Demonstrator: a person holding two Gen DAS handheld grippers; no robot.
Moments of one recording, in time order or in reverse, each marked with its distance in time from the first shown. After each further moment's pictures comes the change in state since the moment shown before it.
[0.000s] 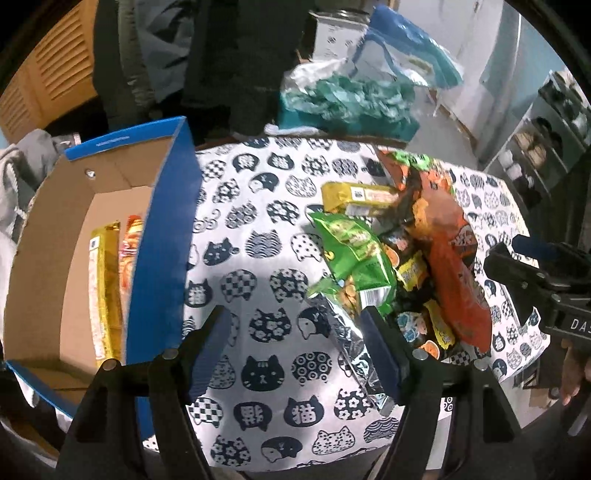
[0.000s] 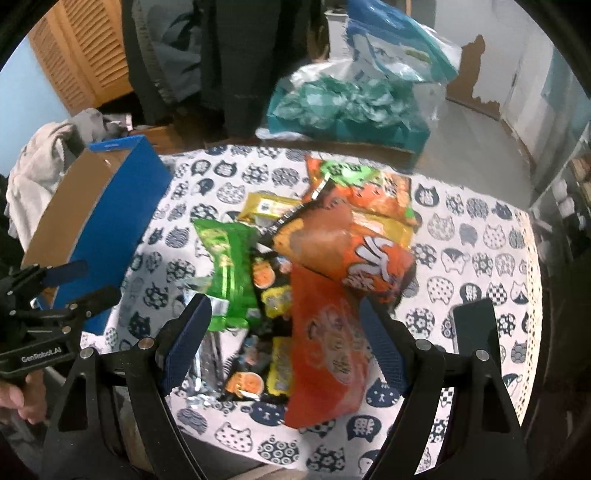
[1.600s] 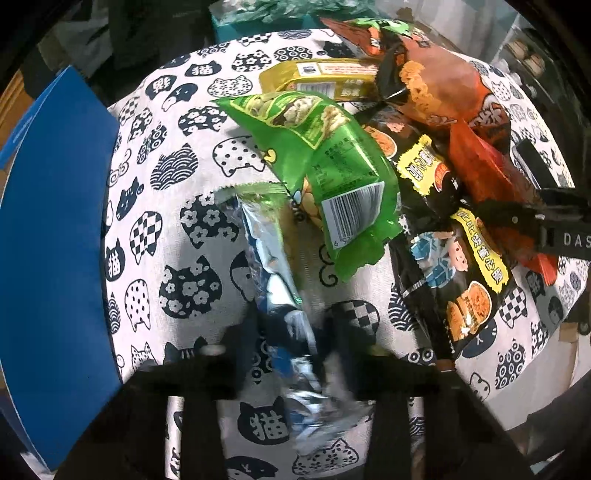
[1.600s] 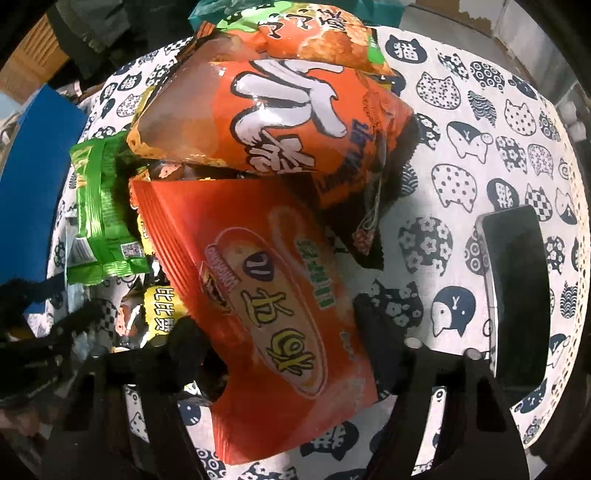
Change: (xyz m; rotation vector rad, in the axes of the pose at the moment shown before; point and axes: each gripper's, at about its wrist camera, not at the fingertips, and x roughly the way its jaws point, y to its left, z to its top) left arm 0.095 -0.046 -0.038 0.189 0.232 0.042; right arm 0.112 -0.062 -0.046 0.131 0.276 0.000
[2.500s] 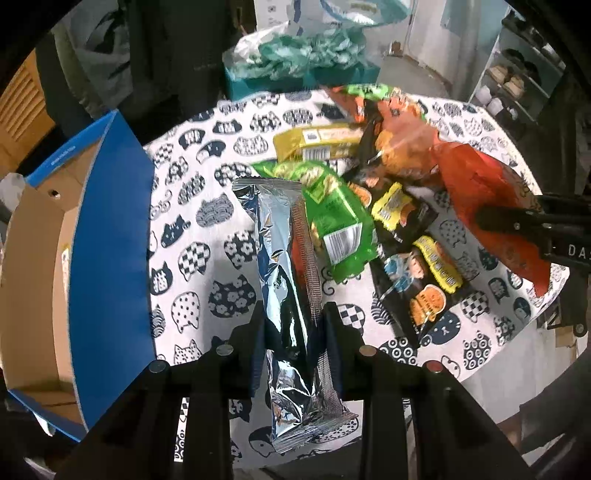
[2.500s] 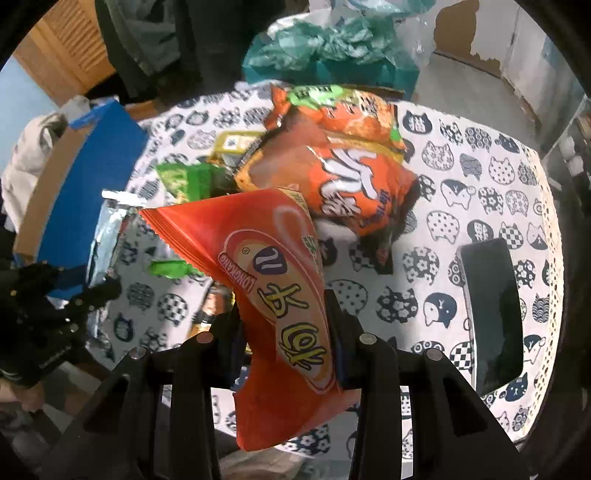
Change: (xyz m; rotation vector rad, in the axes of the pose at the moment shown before) left arm -0.069 0.014 -0.009 0.013 -0.168 -0.012; right arm -0.092 0.022 -0.025 -0.074 -0.178 0.062
